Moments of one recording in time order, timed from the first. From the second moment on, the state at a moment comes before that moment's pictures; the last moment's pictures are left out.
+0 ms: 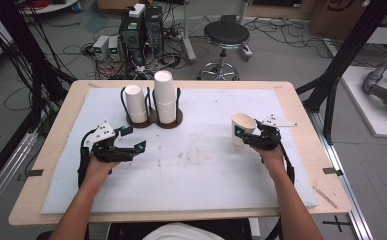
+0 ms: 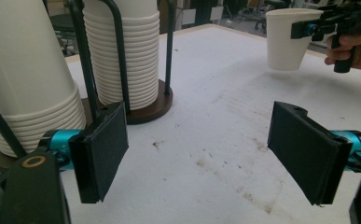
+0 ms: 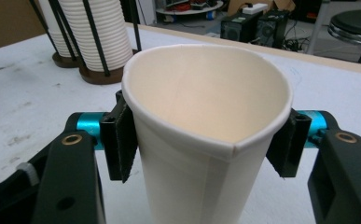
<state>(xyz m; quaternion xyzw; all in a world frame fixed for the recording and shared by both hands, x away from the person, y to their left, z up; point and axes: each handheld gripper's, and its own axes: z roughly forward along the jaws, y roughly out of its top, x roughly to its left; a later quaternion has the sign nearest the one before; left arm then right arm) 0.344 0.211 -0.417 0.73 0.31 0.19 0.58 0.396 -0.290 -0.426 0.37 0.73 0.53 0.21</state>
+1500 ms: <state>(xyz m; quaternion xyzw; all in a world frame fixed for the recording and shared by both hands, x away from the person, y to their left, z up) 0.345 0.207 -0.418 0.74 0.31 0.18 0.58 0.386 -0.305 -0.436 0.38 0.76 0.50 0.18</state>
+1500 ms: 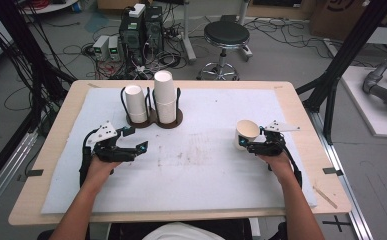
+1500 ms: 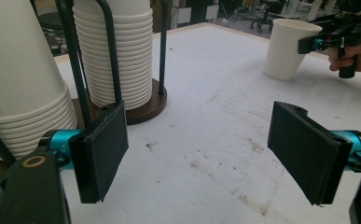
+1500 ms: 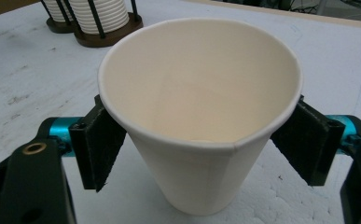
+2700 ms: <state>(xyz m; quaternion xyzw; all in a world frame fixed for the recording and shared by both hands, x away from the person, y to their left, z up) 0.345 0.213 -0.413 0.71 0.31 0.18 0.60 0.328 -0.328 -0.388 0.34 0.74 0.55 0.20</state>
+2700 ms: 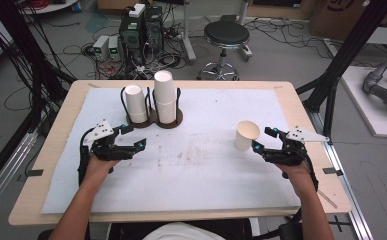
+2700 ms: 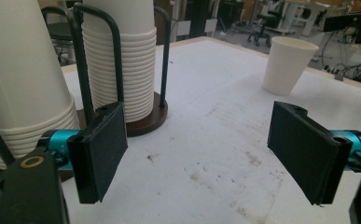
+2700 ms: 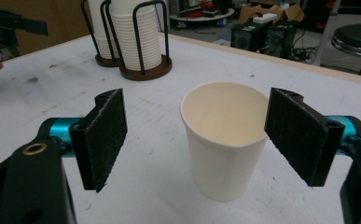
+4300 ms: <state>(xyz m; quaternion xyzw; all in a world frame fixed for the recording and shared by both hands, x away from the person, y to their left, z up) 0.341 0.211 -0.409 0.70 0.31 0.17 0.62 0.326 -0.318 -0.376 0.32 0.75 0.55 0.20</state>
